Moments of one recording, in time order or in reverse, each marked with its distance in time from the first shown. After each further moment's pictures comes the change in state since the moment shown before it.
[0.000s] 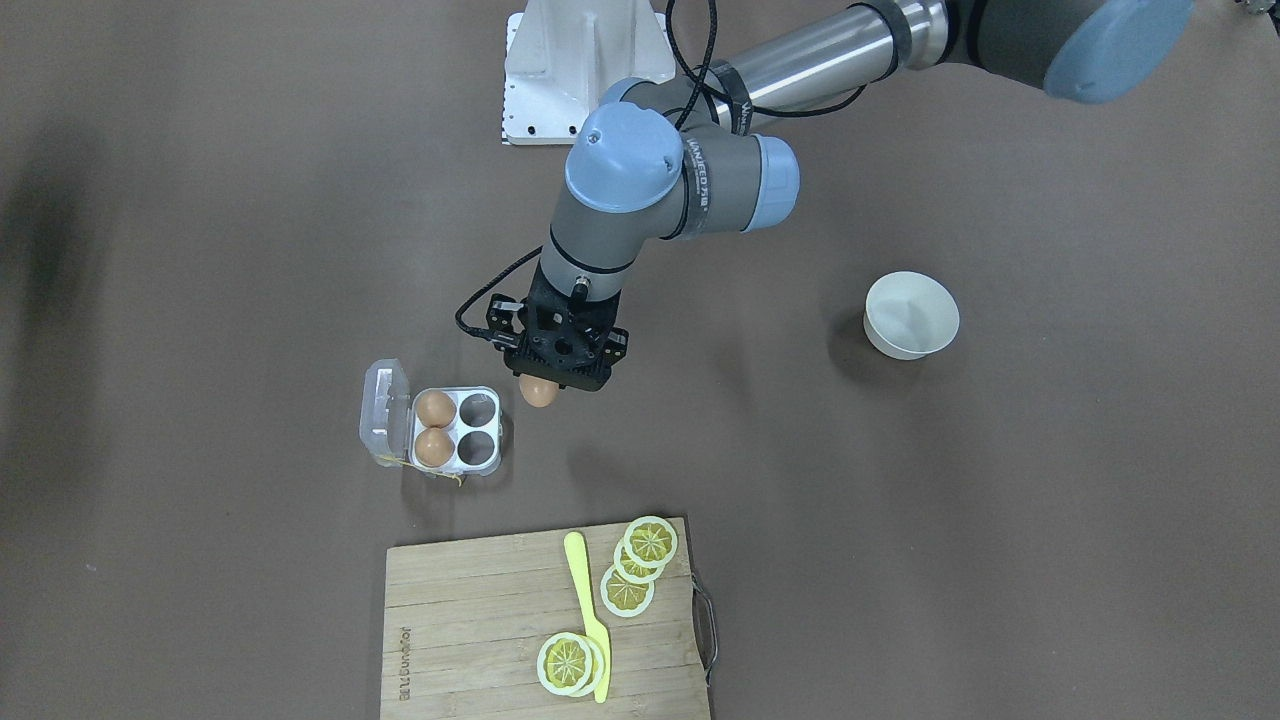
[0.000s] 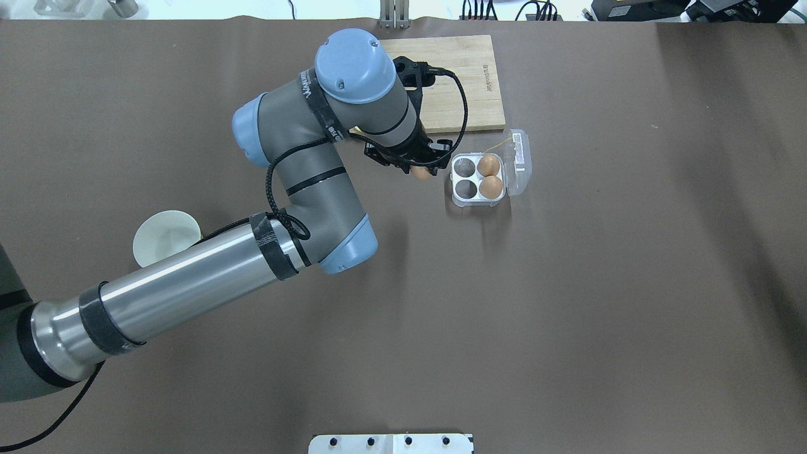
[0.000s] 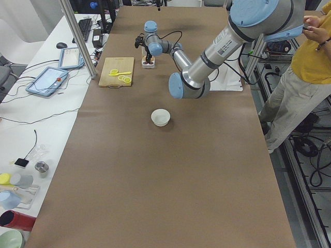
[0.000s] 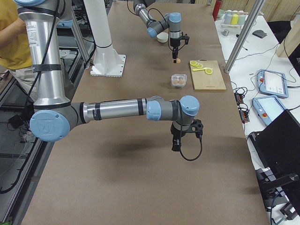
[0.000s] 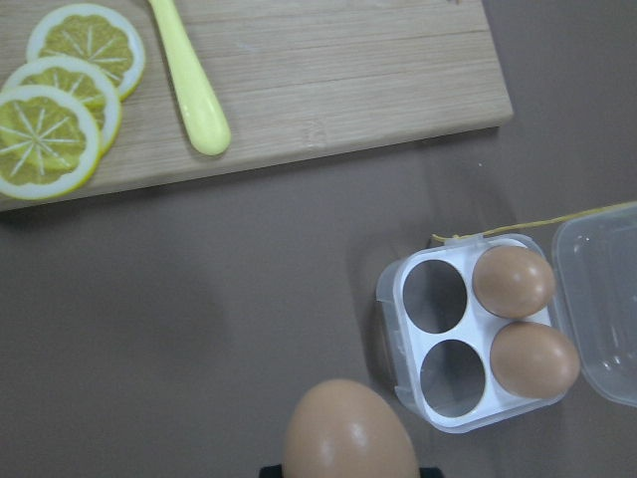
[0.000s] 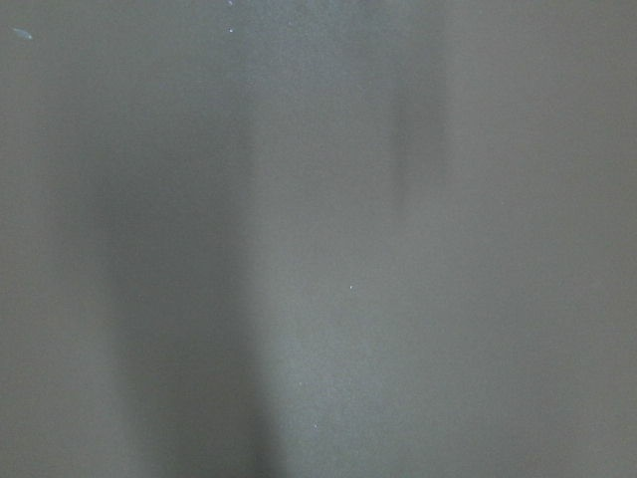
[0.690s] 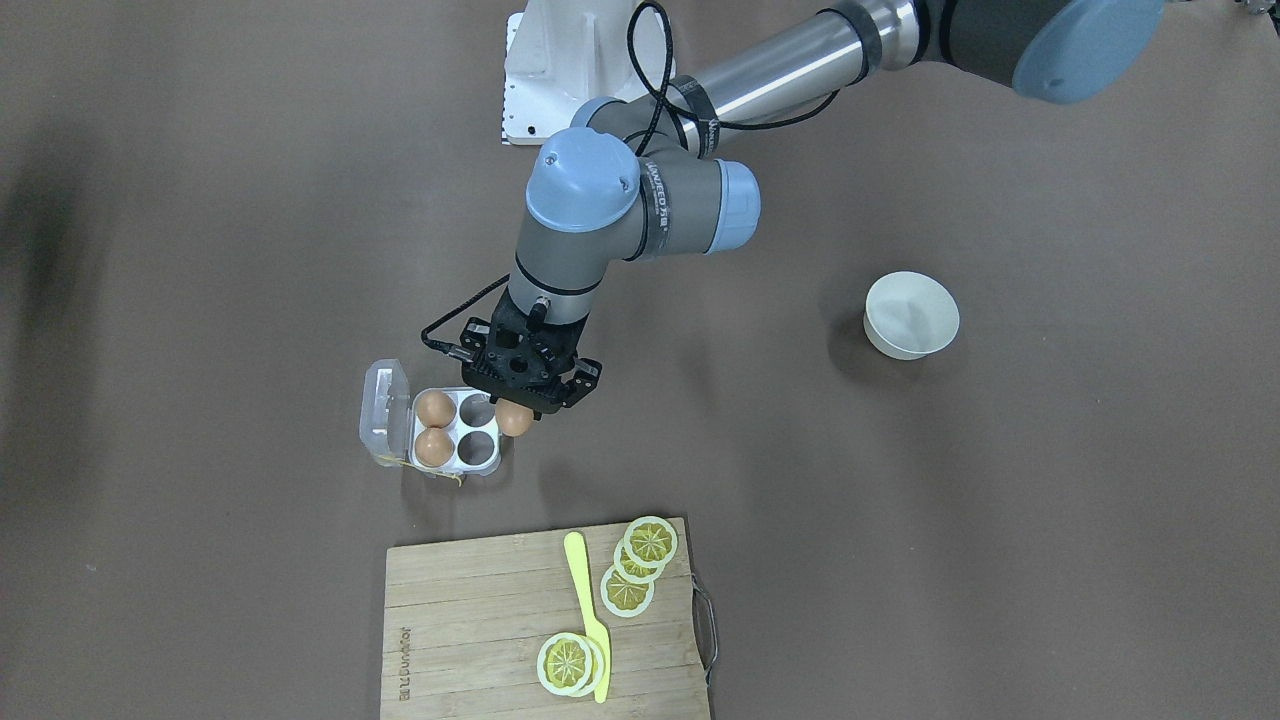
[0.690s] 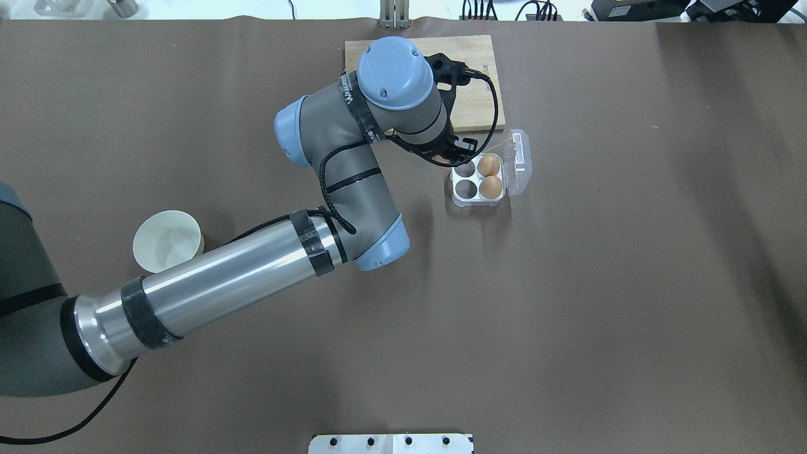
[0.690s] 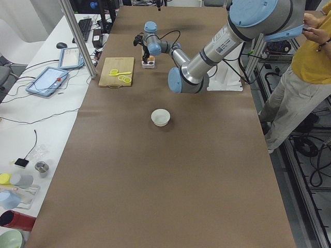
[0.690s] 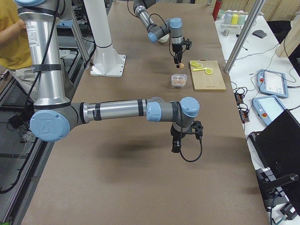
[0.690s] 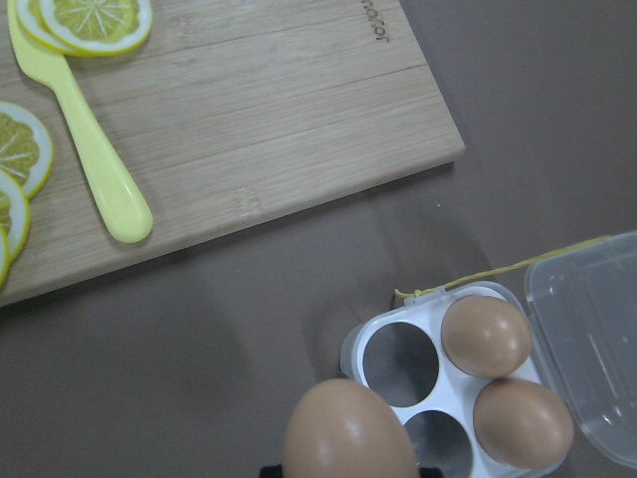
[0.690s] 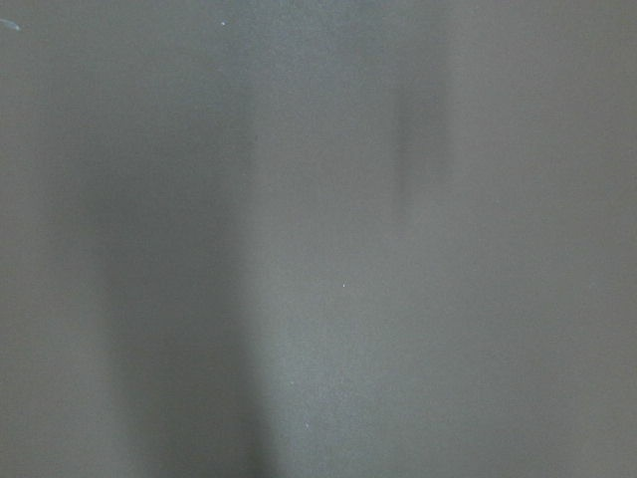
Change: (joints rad) left arm 0.018 -0.074 0.117 -0.060 0.079 0.122; right arm 0.000 0.004 -0.011 0.002 -0.003 -0.010
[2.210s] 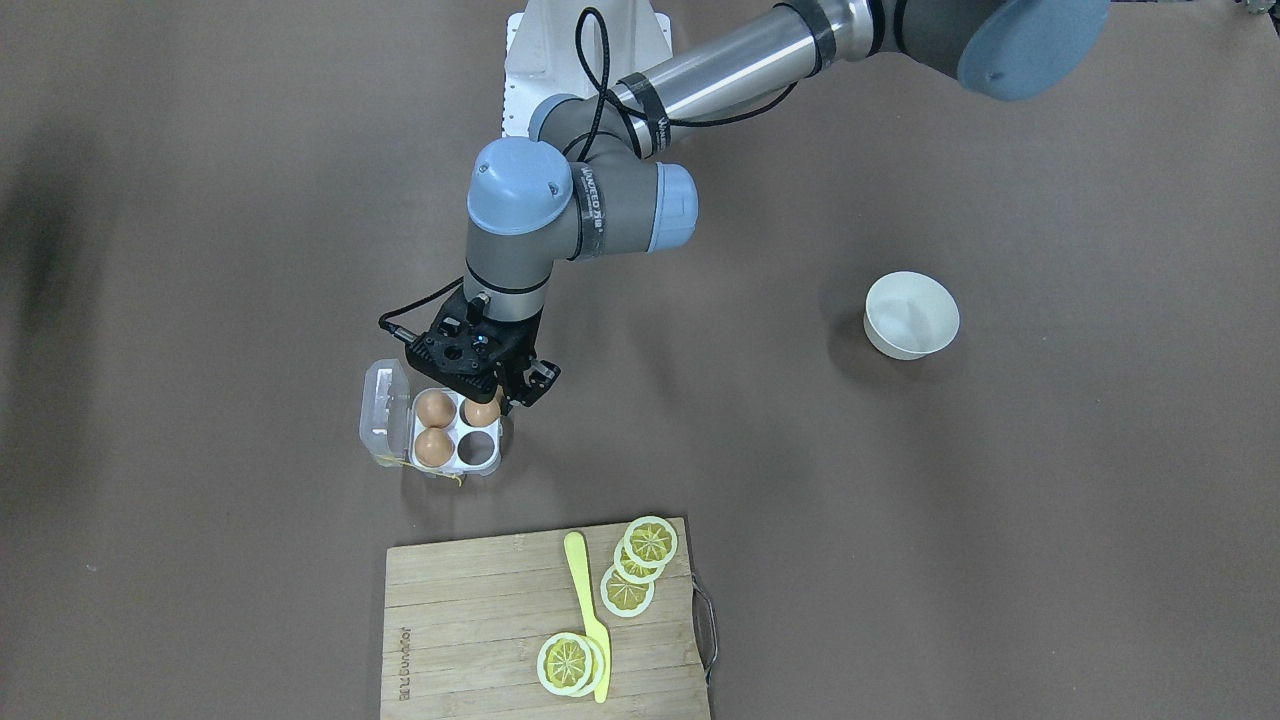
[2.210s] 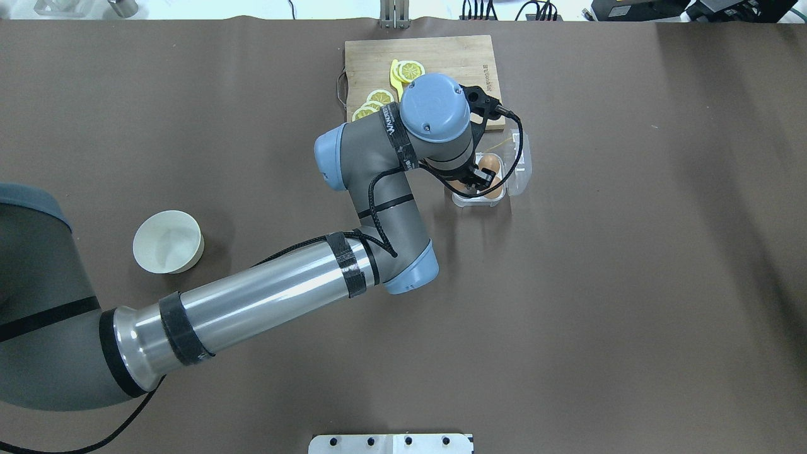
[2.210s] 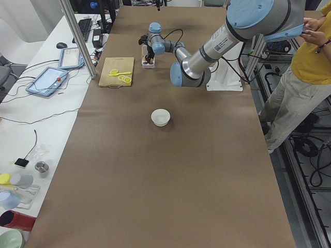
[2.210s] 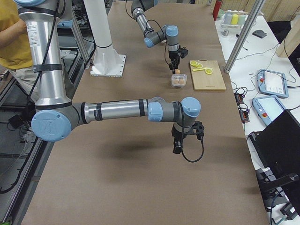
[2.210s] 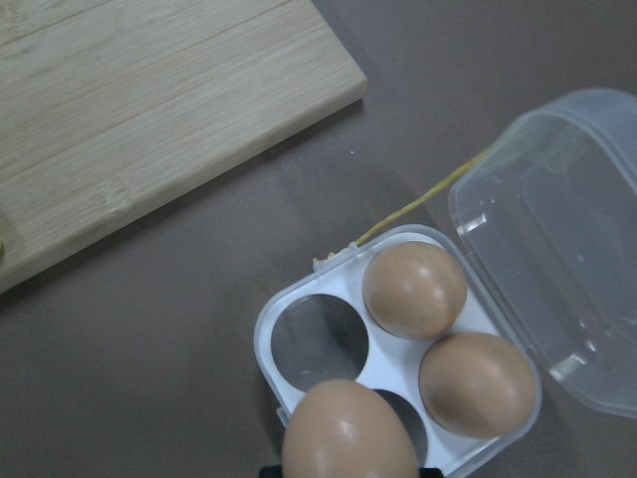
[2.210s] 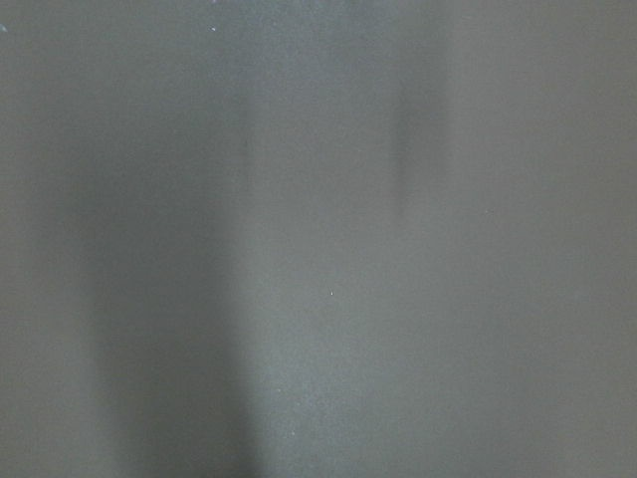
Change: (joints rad) left arm 0.060 -0.068 0.124 -0.011 0.063 0.157; right arm 0.001 0.007 -0.014 0.001 -0.018 -0.019
